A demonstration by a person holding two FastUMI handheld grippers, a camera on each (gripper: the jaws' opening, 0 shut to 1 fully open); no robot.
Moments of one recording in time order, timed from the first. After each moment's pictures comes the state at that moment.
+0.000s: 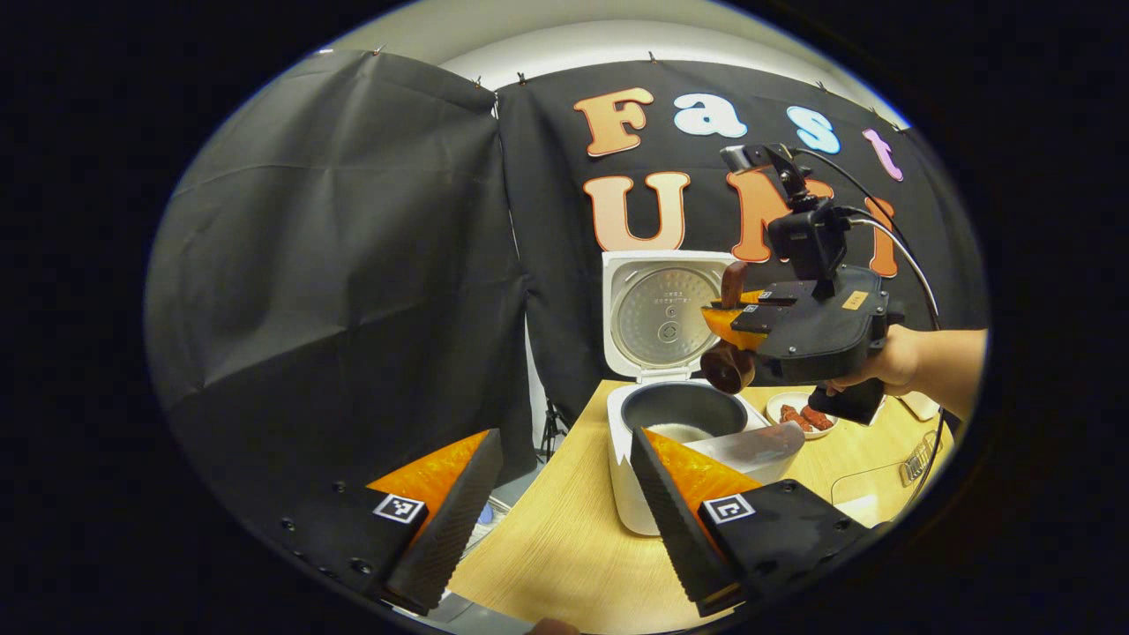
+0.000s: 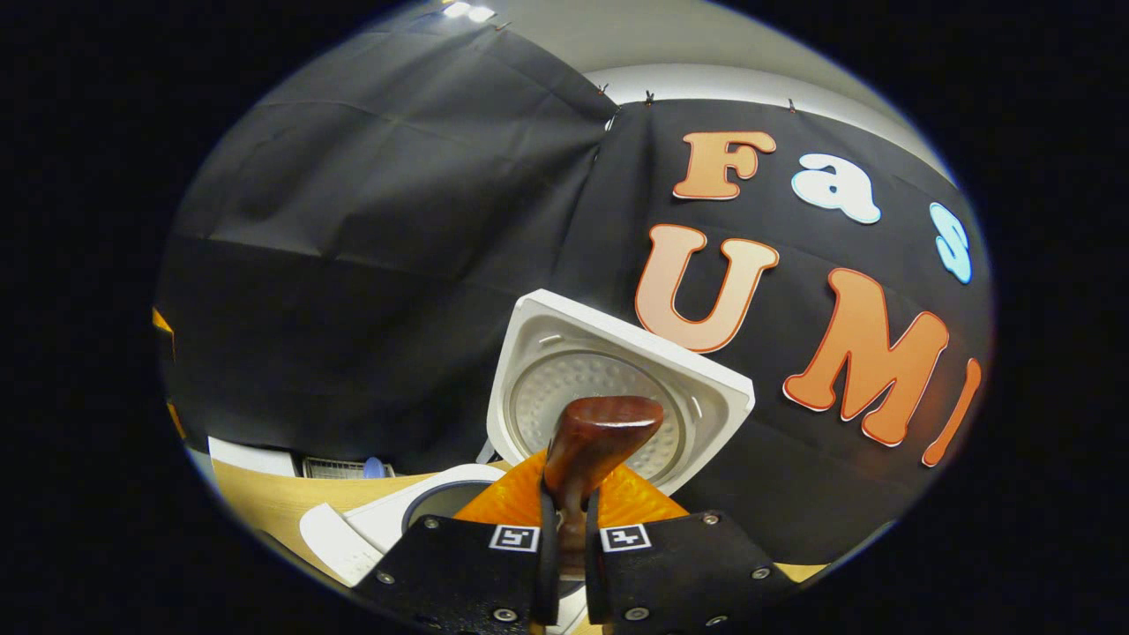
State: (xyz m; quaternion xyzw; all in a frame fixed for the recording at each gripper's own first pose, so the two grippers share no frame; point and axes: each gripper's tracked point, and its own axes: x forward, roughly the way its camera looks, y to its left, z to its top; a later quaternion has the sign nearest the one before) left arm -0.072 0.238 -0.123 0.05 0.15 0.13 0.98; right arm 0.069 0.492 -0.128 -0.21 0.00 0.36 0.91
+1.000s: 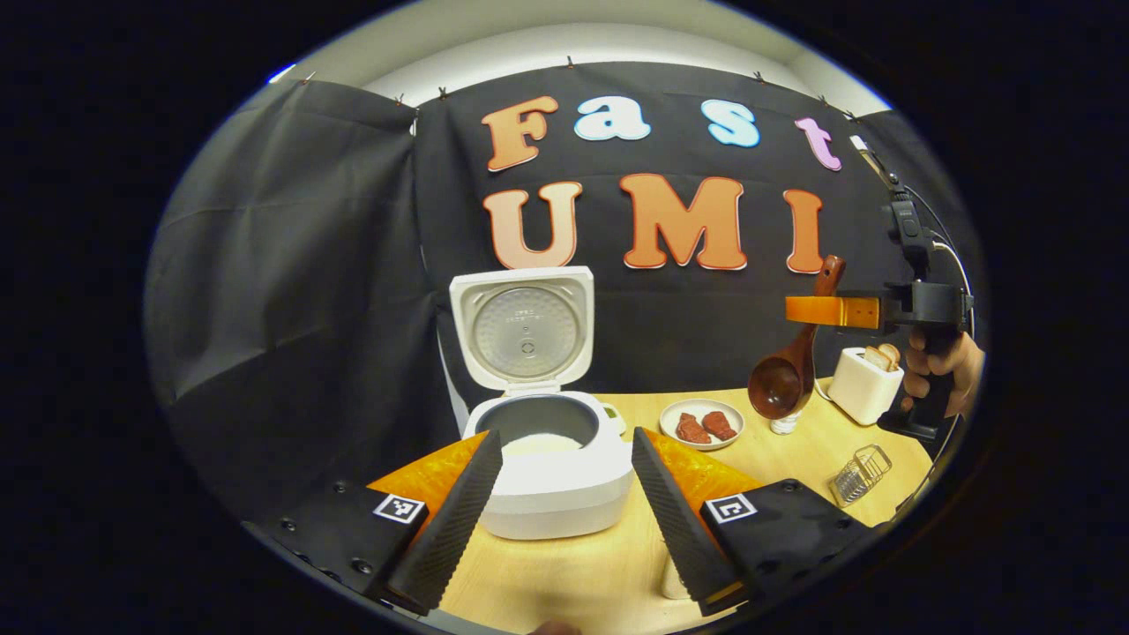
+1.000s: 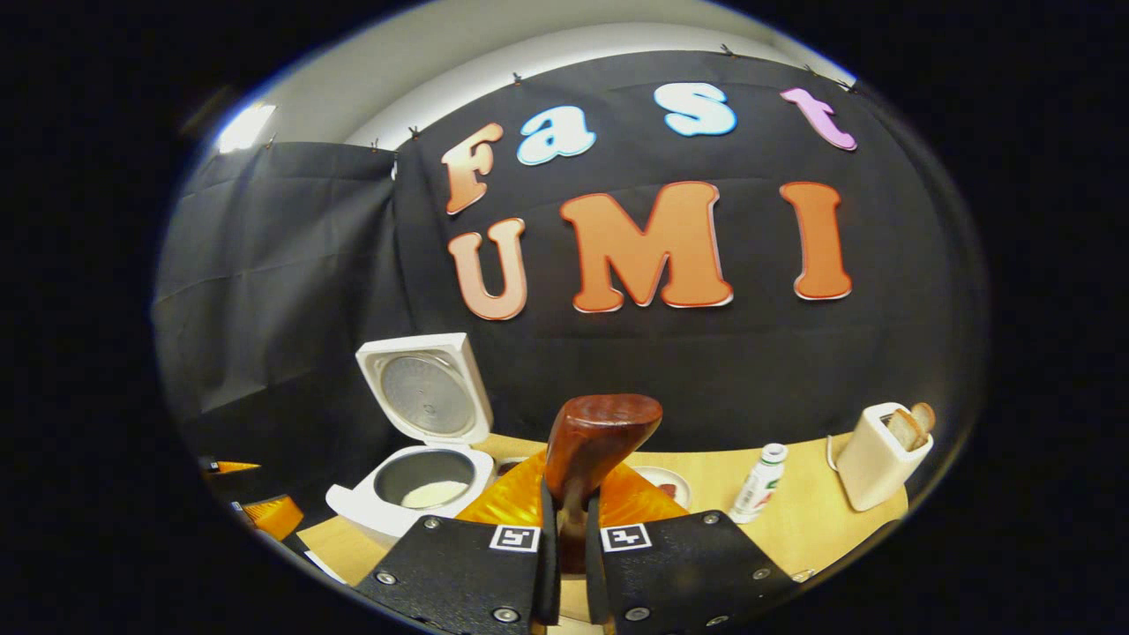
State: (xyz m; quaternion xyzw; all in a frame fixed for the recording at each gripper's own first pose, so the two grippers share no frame) left arm -0.051 0.034 -0.120 0.06 0.15 0.02 0.99; right arm 0.059 0.135 -0.087 0.02 0.11 0.20 0.97
